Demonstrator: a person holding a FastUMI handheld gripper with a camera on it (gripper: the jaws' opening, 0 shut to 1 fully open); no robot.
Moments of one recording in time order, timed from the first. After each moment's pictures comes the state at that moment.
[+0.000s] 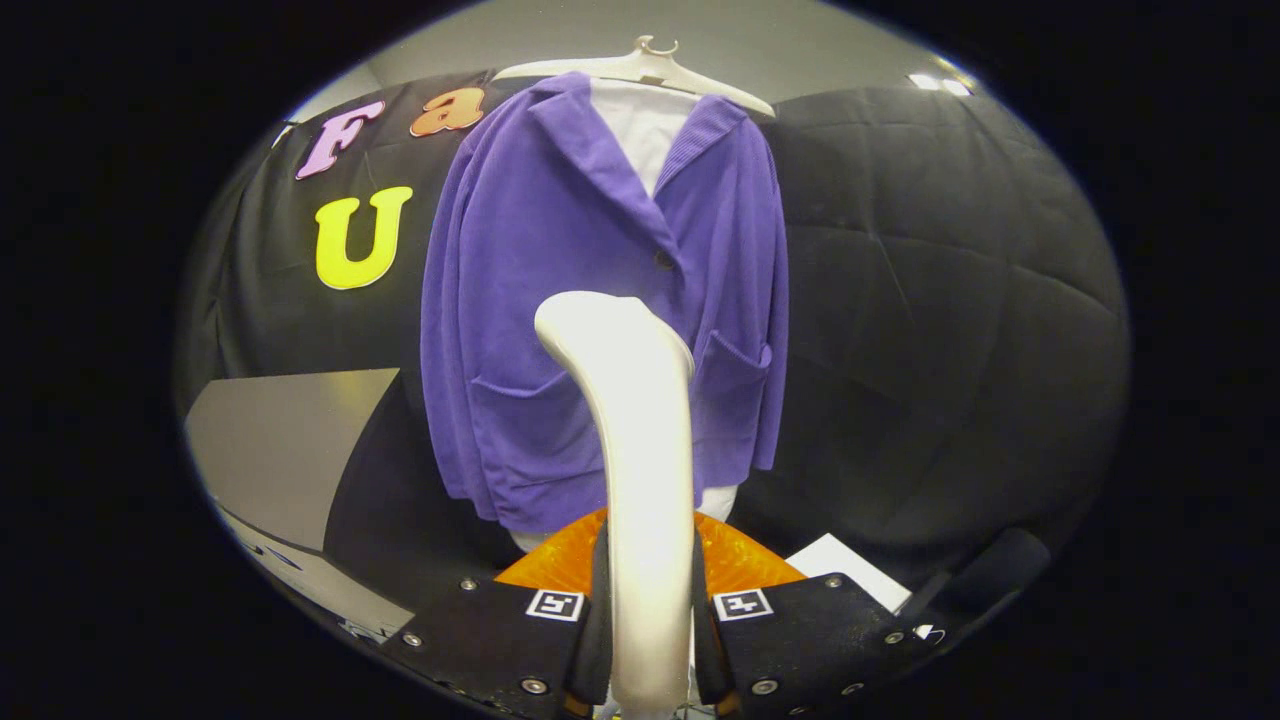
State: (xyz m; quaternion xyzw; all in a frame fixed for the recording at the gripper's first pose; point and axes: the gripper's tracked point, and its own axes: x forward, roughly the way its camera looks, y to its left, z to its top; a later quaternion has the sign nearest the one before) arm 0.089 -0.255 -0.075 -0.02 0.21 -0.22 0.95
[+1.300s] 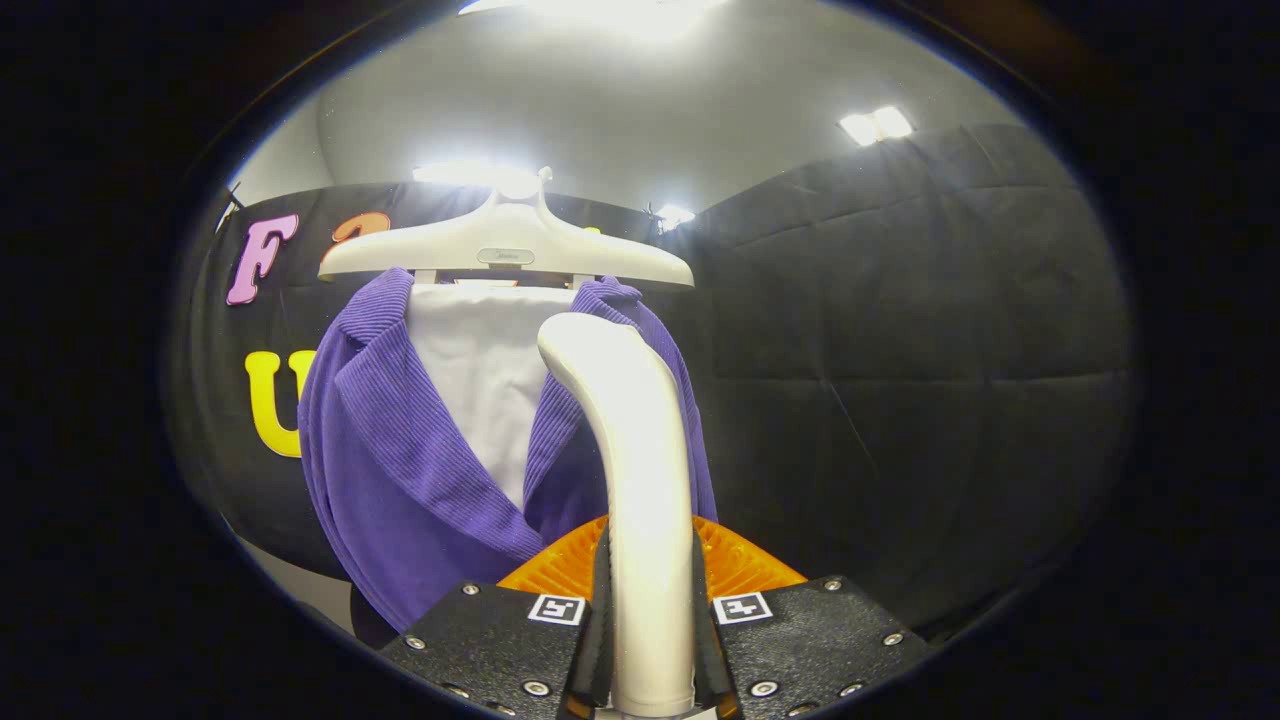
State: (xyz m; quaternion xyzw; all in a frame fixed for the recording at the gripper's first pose) arm 0.196 -0.368 0.117 -0.03 0.01 -0.29 0.96
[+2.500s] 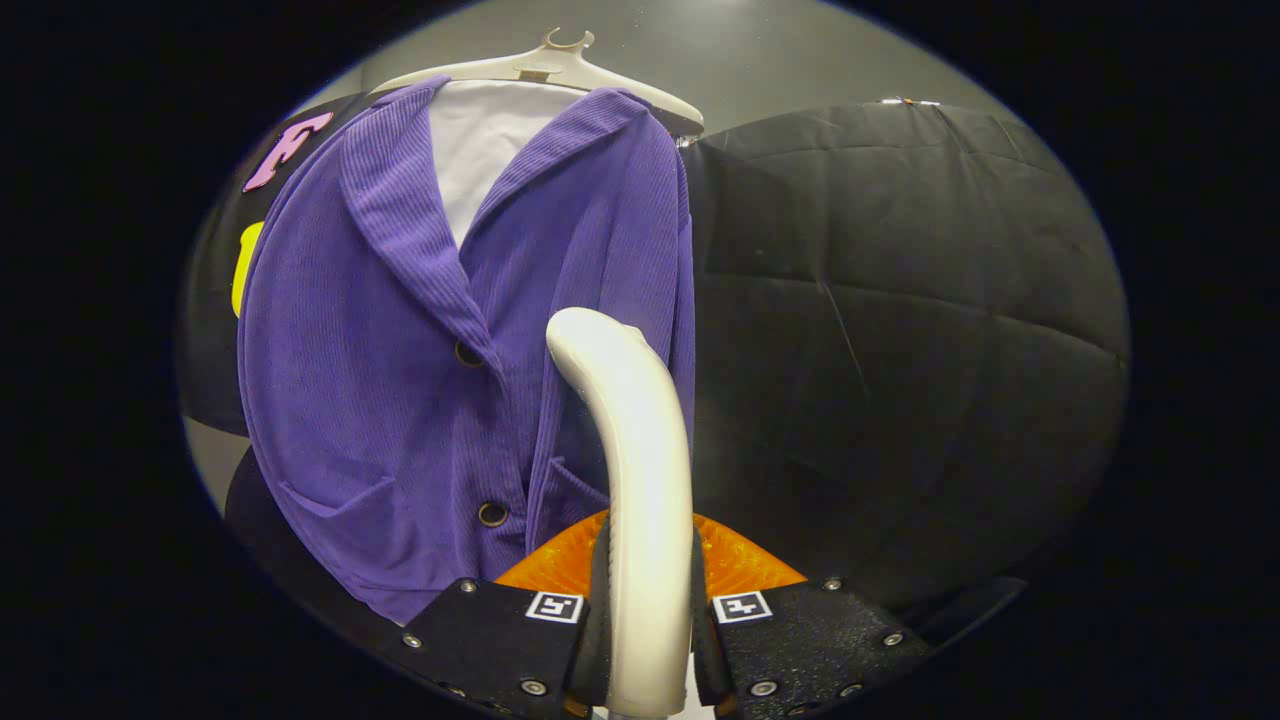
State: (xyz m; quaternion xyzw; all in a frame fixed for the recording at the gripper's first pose) arm 0.170 -0.405 -0.066 -0.07 0.15 -0.30 0.94
